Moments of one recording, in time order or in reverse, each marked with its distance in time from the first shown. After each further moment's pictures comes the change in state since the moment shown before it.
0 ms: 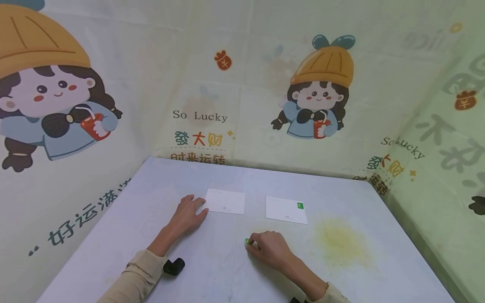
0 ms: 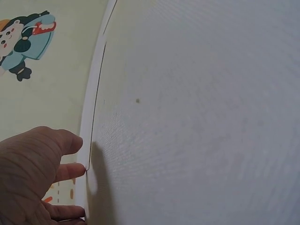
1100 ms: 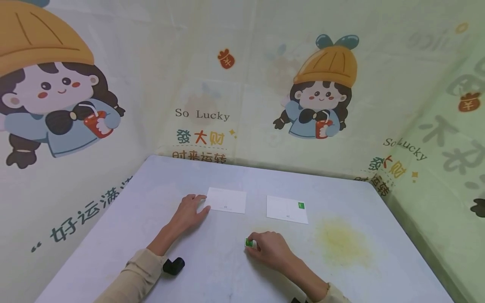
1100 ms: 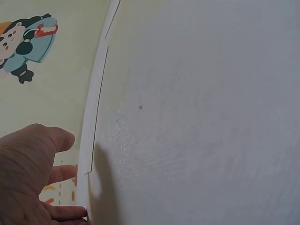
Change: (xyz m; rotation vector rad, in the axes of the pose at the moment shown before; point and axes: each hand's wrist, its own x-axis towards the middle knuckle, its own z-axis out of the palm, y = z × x) left_hand -0.002 0.001 -0.001 -0.073 0.009 -0.013; right_hand -0.002 -0.006 -0.005 0.033 -0.060 0.021
